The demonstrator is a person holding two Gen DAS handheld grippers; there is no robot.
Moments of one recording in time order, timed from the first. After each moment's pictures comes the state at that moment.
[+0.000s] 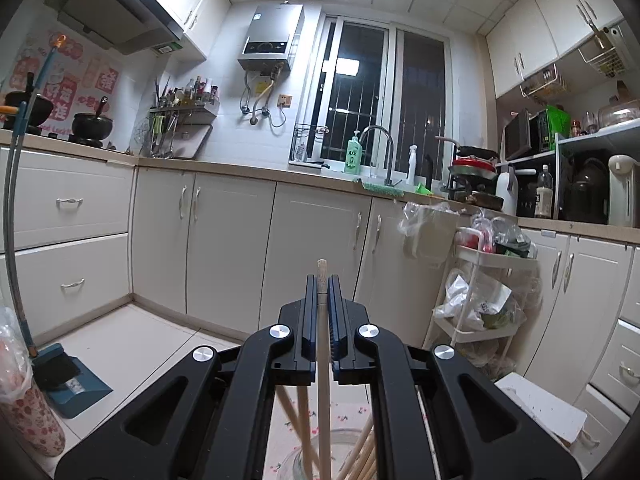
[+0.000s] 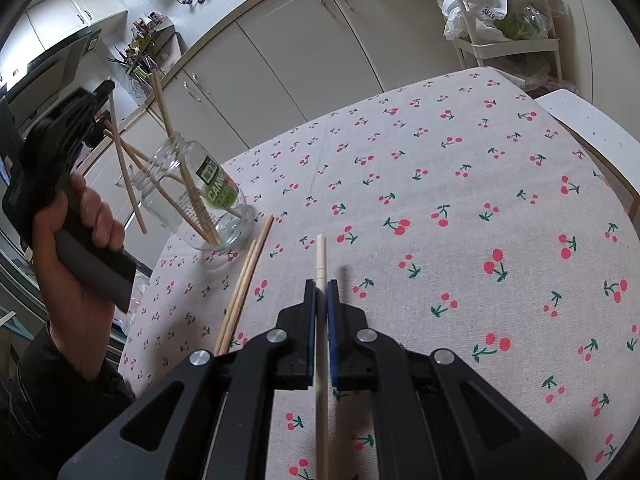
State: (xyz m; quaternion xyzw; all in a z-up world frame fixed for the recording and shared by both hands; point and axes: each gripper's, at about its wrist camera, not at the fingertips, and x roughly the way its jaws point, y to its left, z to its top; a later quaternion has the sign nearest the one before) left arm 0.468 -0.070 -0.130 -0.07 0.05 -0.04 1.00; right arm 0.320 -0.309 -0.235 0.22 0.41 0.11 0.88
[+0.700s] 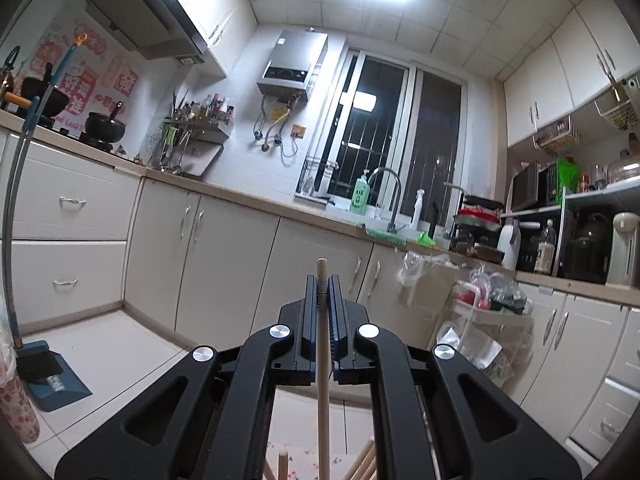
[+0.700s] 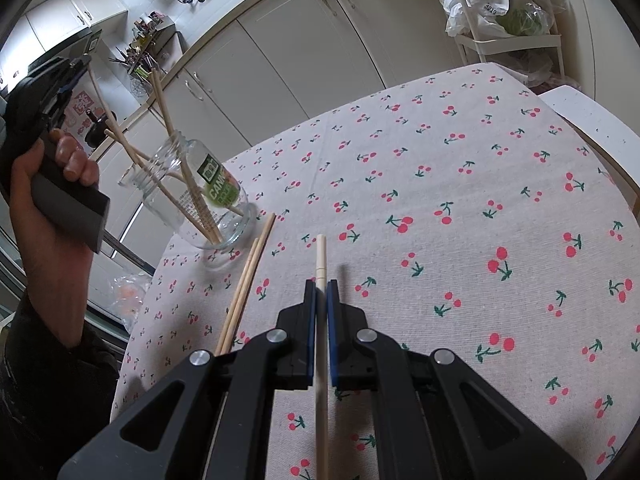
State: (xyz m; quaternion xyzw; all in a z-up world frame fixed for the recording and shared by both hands) left arm 0.478 -0.059 -0.080 -0.13 0.00 -0.03 0.99; right arm 0.322 -0.310 -0.237 0.22 0.42 0.12 0.87
